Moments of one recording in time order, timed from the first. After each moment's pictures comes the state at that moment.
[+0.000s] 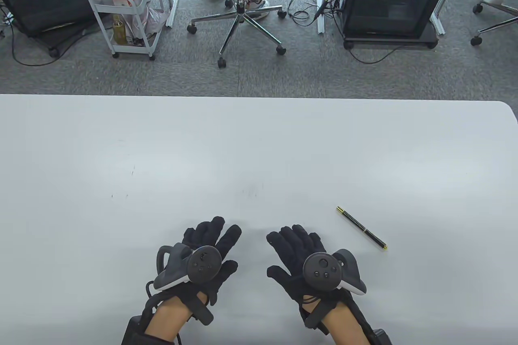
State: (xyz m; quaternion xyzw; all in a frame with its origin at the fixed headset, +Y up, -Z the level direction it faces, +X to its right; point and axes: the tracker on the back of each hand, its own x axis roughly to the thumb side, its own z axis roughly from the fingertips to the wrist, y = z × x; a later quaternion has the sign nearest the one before) left_hand -0.153 -0.750 -0.217 -0.05 -0.23 0.10 0.97; right_hand 0.112 -0.759 -0.206 0.27 0.07 0.92 0.27
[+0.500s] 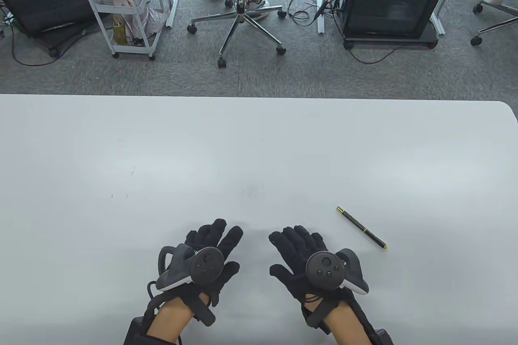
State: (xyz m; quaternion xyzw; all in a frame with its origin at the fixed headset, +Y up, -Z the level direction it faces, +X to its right) left_hand -0.151 -0.750 -0.216 -0.05 -0.23 0.10 0.97; right_hand 0.116 -0.758 -0.207 0.26 0.07 0.92 0.28
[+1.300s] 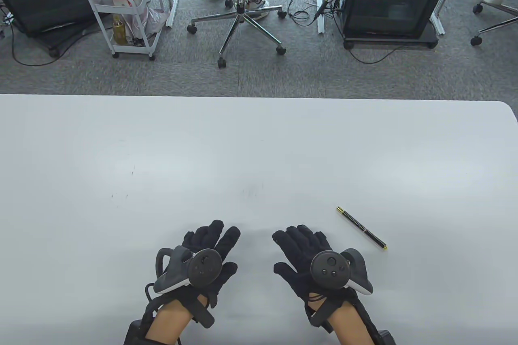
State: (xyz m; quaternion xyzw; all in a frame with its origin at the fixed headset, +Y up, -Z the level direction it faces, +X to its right) left_hand -0.154 -0.748 -0.213 -0.04 -0.22 0.09 0.97; right_hand 0.124 -0.755 -0.208 0.25 0.06 0.92 0.28
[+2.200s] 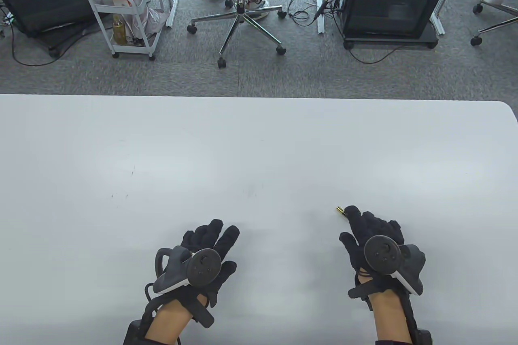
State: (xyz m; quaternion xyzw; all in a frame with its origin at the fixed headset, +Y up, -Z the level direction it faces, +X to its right) left_hand -0.155 -0.746 -0.212 -0.04 -0.21 0.10 0.97; right_hand 0.242 -0.745 -0.230 0.01 -0.04 0.99 0.14
